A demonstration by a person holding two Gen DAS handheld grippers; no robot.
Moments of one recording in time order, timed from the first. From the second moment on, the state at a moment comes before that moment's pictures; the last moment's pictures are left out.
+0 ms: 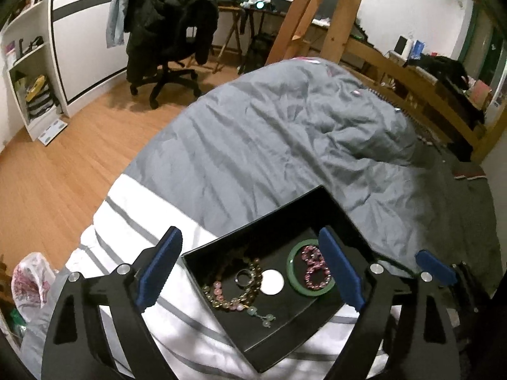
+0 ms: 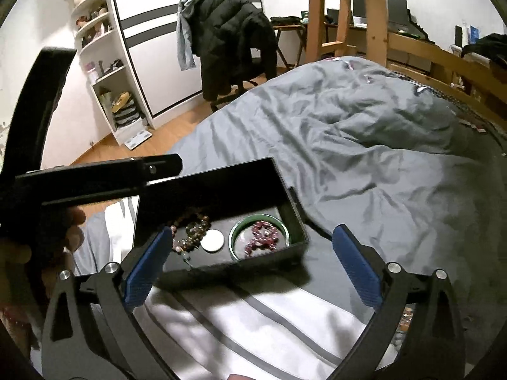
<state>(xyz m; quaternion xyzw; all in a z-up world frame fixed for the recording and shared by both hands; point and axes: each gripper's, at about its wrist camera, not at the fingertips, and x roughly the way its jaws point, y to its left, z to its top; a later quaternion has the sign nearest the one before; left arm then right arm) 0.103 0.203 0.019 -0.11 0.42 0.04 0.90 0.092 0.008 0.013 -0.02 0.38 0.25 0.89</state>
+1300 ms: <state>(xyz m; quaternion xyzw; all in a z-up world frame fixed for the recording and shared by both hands) 0.097 -0.014 -0.021 0.09 0.40 -0.18 0.89 0.051 -0.216 -0.056 0.08 0.40 0.15 0.90</state>
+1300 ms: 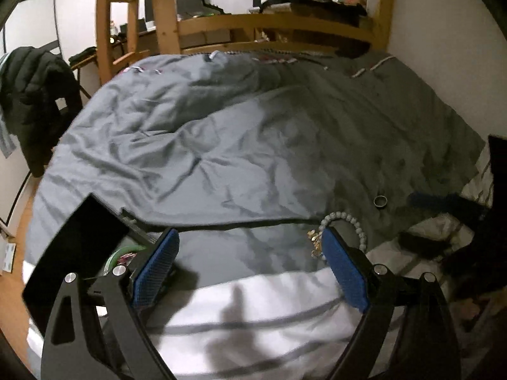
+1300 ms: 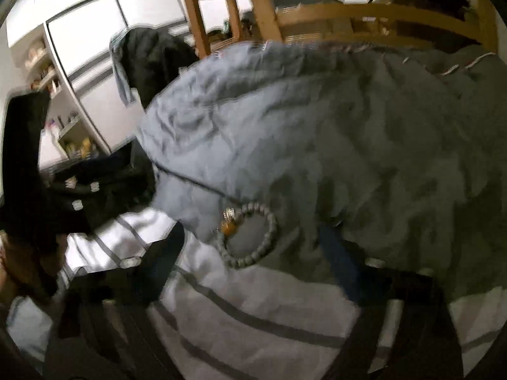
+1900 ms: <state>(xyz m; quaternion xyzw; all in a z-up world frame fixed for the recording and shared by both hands) 0.127 -0.082 -0.096 0.13 0.45 -0.28 0.84 0.094 -0.254 -0.099 0.07 0.42 0.07 0.90</state>
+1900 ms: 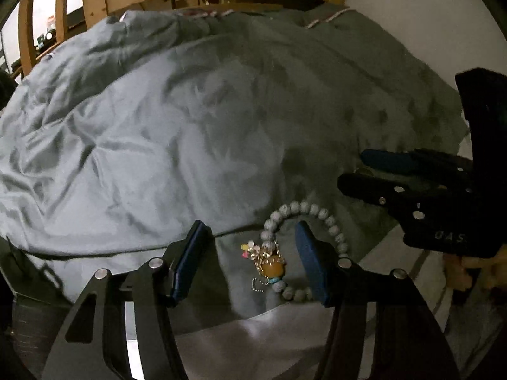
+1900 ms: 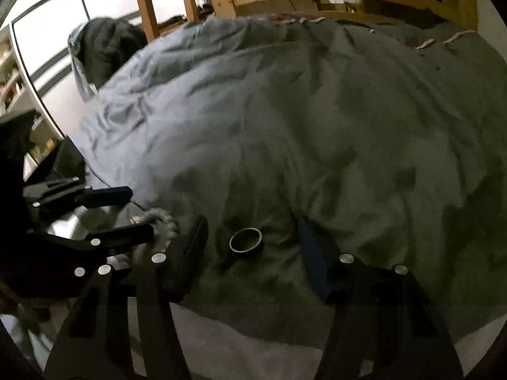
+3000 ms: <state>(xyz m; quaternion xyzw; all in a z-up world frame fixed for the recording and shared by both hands) 0.110 -0.094 -0.093 0.16 0.47 -0.31 0.81 0.089 -0.253 -0.089 0.06 0.40 0.07 0.91</state>
